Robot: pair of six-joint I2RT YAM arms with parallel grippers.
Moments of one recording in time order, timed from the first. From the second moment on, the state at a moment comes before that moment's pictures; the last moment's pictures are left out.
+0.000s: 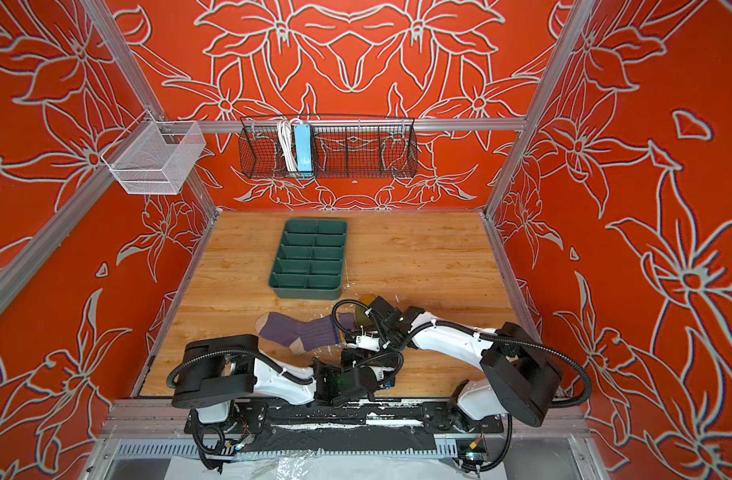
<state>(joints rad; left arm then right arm) -1.37 1.82 0.74 0.23 -0.76 0.67 0.82 1.40 0.71 -0.62 -0.22 -0.55</state>
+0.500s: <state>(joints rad) -1.29 1.76 0.92 -0.20 -0.42 0.54 0.76 1.05 0.64 -0.68 -0.04 -0.58</state>
